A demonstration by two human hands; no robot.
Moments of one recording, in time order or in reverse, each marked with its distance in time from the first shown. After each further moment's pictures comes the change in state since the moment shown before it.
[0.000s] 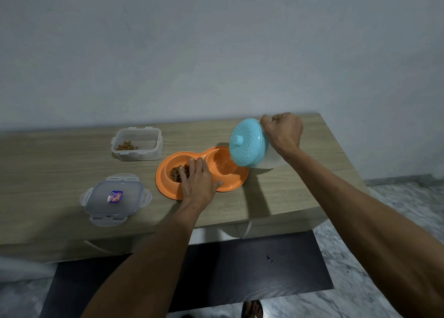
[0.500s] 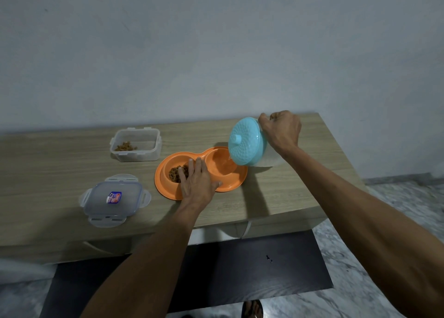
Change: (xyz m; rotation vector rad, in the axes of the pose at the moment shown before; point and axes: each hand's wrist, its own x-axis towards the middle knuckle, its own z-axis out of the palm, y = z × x) left_hand 0.001 0.002 -0.001 -0.006 -0.012 -0.012; right_hand 0.002 -0.002 -0.001 -0.026 -0.010 -0.028
